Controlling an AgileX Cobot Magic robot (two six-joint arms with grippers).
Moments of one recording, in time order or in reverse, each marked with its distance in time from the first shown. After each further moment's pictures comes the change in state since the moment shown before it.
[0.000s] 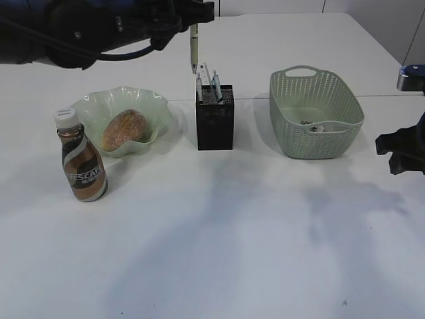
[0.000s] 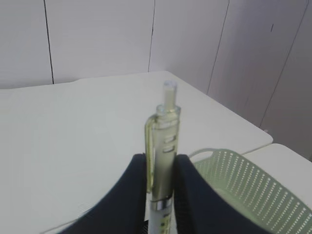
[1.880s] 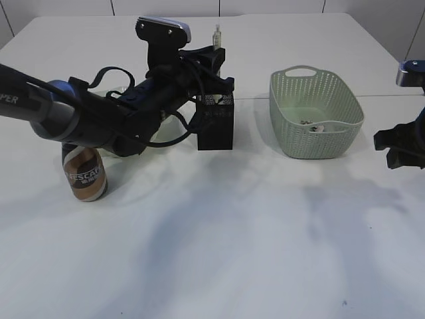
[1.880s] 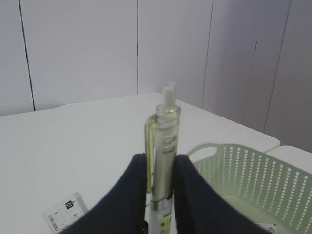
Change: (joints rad) left arm 0.000 0.336 0.004 0.112 -0.515 -0.018; right arm 0.000 0.000 0.000 -0.006 -0.040 0.000
